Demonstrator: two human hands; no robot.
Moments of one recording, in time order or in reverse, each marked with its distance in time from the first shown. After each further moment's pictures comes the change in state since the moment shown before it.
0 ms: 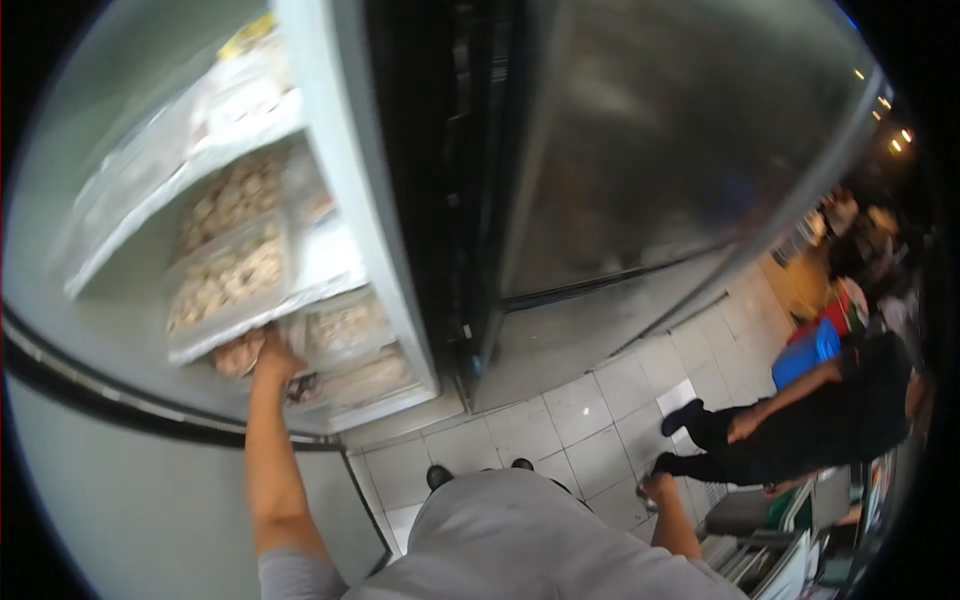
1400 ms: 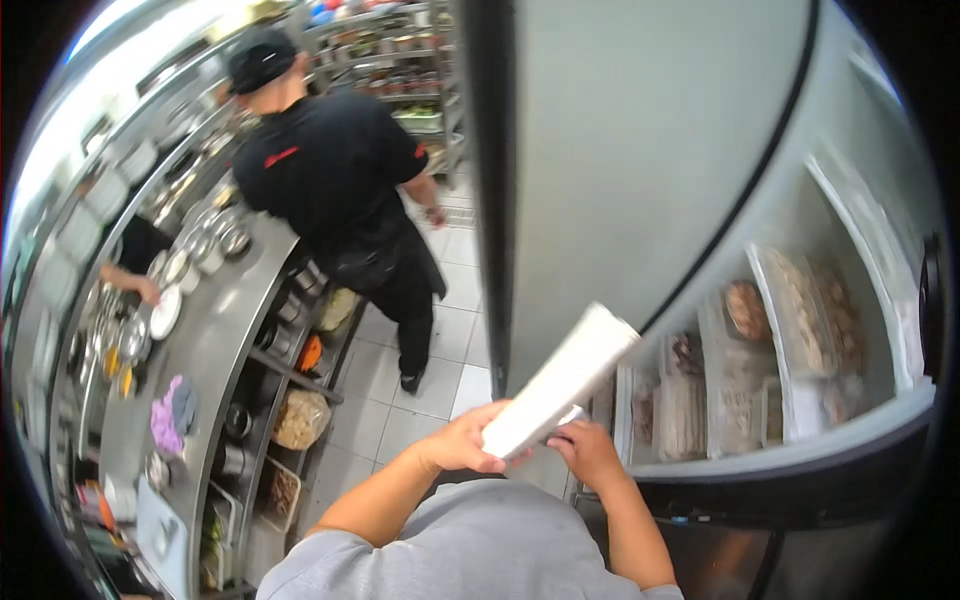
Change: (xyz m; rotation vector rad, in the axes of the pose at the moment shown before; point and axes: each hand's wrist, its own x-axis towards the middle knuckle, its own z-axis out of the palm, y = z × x) left_hand -0.596 0.324 0.019 -1.646 0.889 -0.434; right_hand -0.312 -0.447 -0.152 -0.620 -0.523 -2.552
